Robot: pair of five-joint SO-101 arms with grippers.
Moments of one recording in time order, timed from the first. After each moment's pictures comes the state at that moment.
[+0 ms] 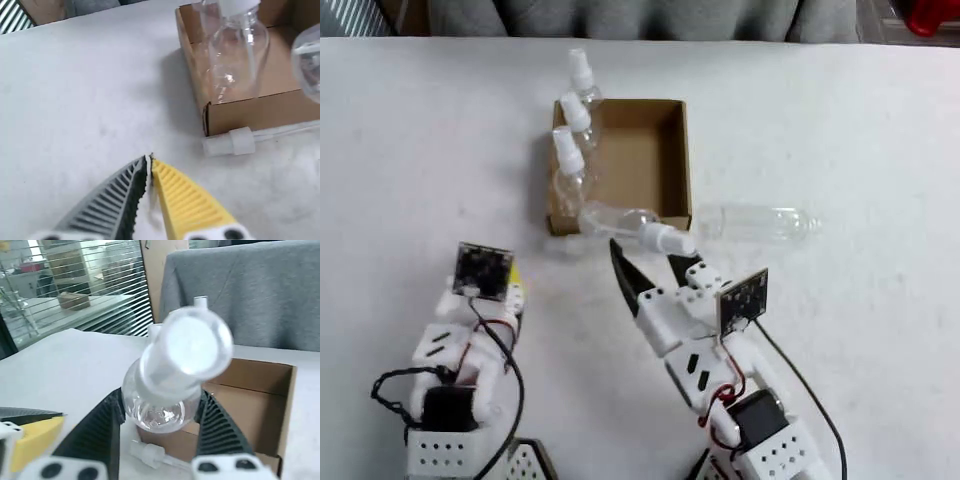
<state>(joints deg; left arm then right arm) -6.0 -104.0 97.1 46.8 -8.0 -33.7 -100.2 95.1 15.4 -7.8</state>
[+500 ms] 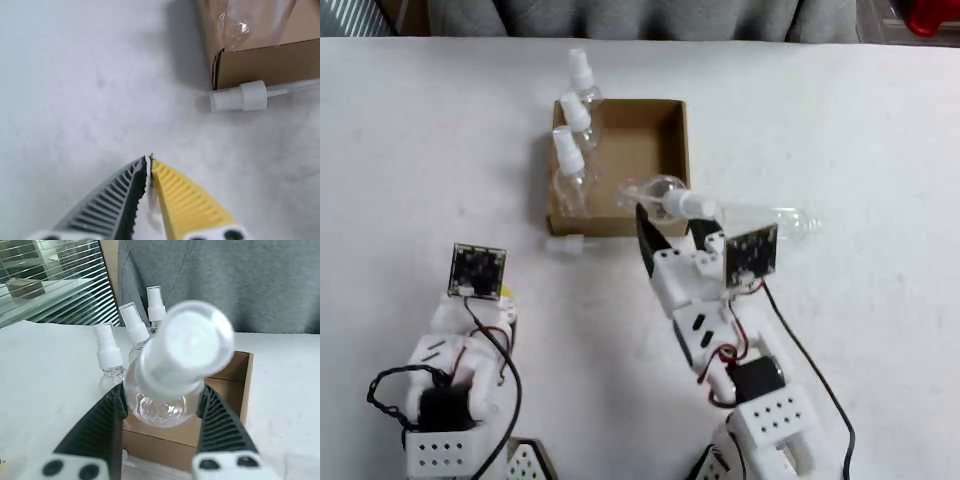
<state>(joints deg) -8.2 -104.0 97.1 56.9 -8.0 -25.8 -69.7 84.2 1.1 -6.9</state>
